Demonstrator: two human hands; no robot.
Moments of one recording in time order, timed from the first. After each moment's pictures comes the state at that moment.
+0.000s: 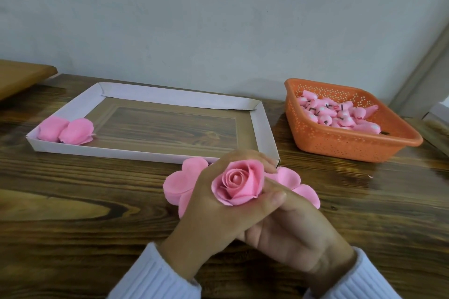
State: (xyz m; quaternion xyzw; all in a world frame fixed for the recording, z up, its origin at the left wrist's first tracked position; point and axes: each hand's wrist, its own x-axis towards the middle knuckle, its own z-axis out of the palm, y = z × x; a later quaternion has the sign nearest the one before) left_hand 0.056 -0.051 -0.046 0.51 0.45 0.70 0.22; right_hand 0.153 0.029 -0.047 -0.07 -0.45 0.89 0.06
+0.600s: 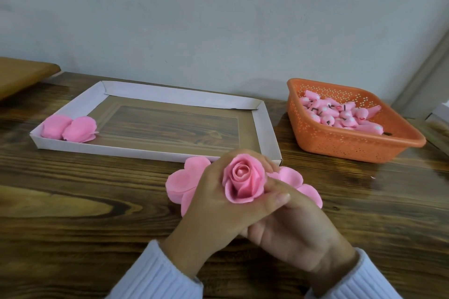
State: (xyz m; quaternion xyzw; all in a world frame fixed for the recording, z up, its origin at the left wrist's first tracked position) left_hand 0.056 -0.051 -0.046 0.49 0.45 0.70 0.26; right_hand 0.152 0.029 -0.051 -0.07 -0.39 0.91 0.07
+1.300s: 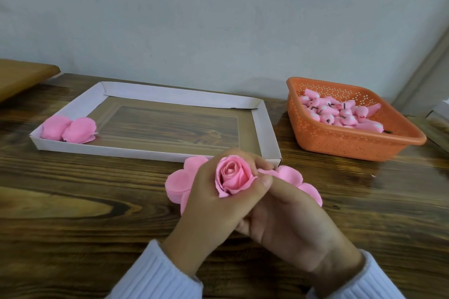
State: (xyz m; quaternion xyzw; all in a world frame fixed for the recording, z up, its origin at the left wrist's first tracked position) left_hand 0.058 -0.050 -0.049 0.46 0.49 0.71 0.22; right_hand 0.152 0.028 -0.044 -0.15 -0.45 0.88 0.10
